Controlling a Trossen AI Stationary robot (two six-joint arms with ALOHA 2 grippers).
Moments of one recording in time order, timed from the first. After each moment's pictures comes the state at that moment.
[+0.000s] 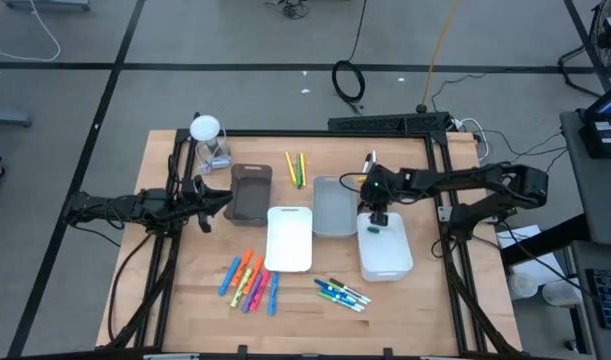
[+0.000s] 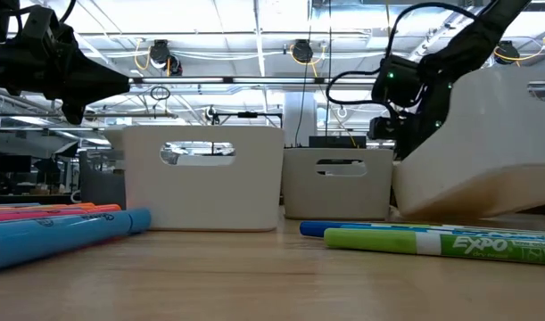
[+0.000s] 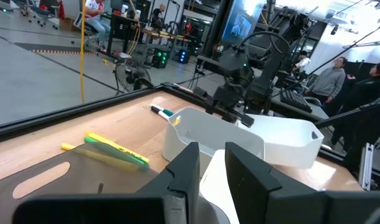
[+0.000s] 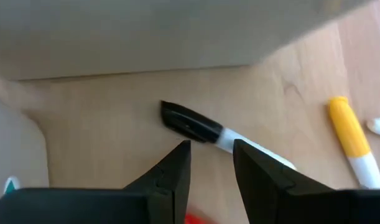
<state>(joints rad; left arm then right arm) -0.10 0.01 0.05 -0.03 -0.39 -0.32 -0.35 1.39 0.57 -0.25 -0.03 -0.24</state>
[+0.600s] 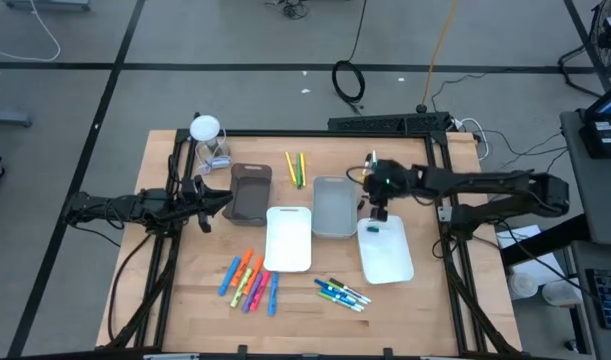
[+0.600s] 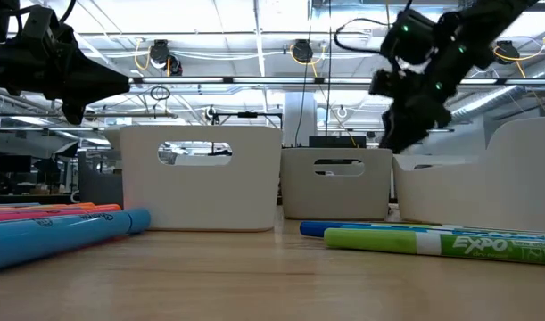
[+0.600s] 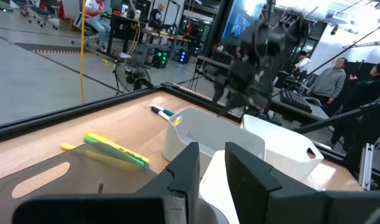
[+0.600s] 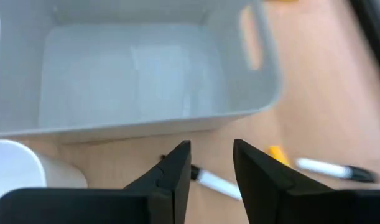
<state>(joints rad) -0.10 0.01 0.05 -0.03 -0.39 -0.32 -0.31 1.18 0.67 -0.35 0.03 -0.19</state>
